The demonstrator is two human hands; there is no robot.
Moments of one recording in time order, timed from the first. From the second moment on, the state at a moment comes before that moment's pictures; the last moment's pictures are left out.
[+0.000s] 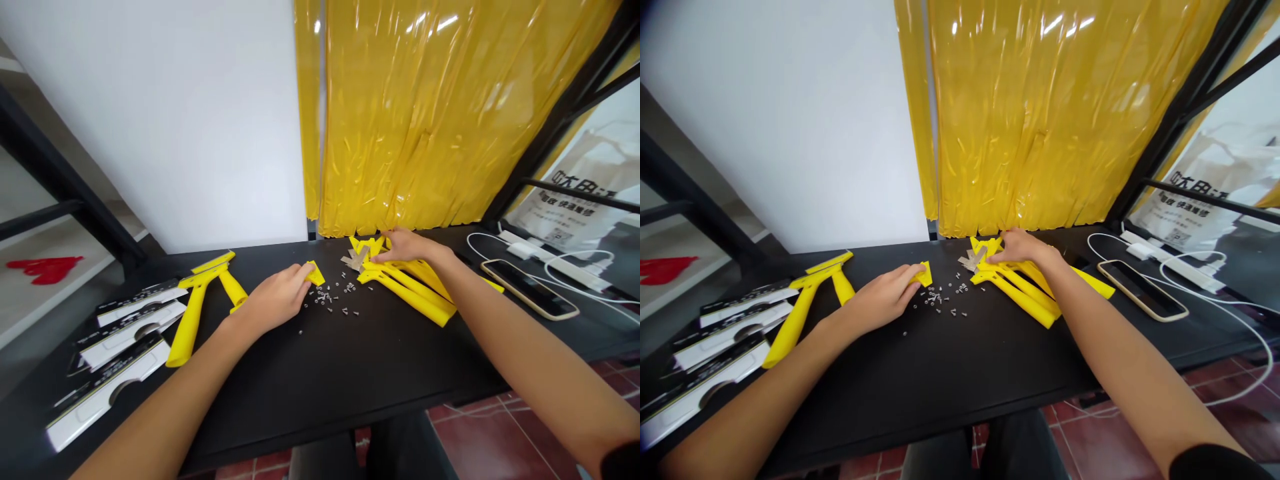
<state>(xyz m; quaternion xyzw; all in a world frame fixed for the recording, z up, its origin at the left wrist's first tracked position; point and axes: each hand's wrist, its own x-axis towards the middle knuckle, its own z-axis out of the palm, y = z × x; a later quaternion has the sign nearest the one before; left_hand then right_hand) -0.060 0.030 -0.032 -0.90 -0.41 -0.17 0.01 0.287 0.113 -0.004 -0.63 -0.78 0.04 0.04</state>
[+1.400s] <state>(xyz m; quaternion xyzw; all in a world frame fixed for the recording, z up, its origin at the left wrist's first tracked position) -0.056 0.001 -0.006 -0.87 -0.41 -0.01 -0.28 0.352 -0.005 -0.021 -0.73 -0.68 -0.05 0.10</state>
